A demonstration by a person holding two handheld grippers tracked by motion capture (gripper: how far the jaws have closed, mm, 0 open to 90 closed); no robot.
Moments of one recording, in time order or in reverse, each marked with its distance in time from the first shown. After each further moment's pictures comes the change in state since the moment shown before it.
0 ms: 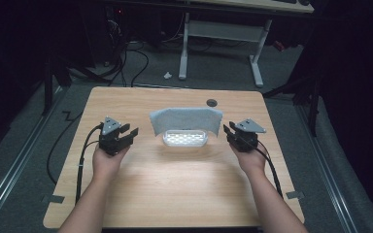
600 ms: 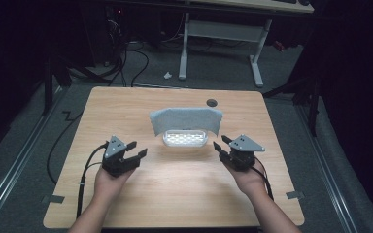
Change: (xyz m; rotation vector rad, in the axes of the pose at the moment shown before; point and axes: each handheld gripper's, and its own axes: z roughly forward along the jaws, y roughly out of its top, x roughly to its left) left arm -0.060 -0.027 -0.037 0.022 -0.161 0.021; right arm 0.052 -0.002 -0.056 -0.020 0.131 -0.074
